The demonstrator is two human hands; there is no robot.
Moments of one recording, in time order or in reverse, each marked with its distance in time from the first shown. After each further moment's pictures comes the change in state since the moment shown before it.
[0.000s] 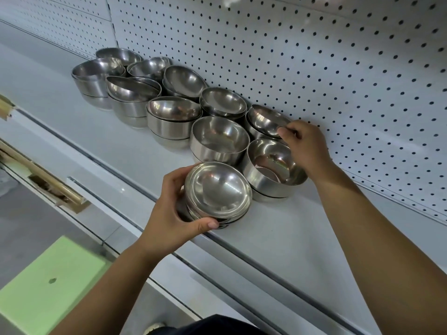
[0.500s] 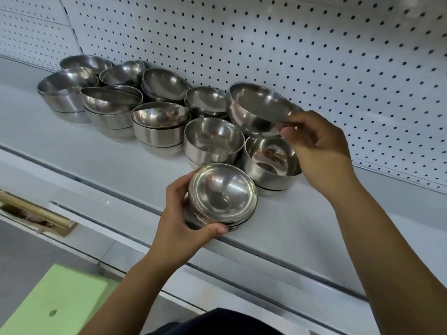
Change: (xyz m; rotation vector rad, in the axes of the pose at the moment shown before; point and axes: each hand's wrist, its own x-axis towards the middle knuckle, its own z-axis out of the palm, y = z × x) left_hand 0.002 -0.008 -0.011 0.013 -0.077 -0.048; right_hand -0.084 -0.079 -0.025 0.278 0.124 0.006
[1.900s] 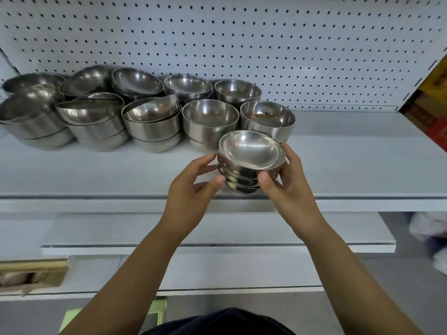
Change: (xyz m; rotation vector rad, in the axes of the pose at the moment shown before) left_hand 0.021 -0.001 -0.063 -0.085 -0.272 -0.003; right_hand -0.161 -0.020 0.113 0.308 0.188 0.258
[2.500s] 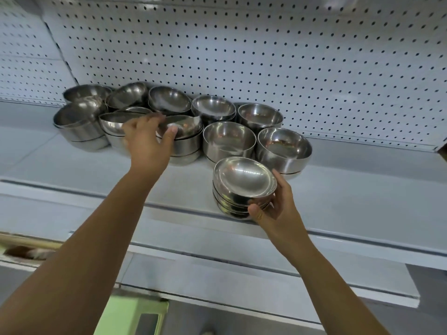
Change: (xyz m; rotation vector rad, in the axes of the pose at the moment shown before) left_hand 0.105 0.029 -0.091 0.772 0.504 0.024; right_hand 0.022 0.012 0.004 0.052 -0.154 0.118
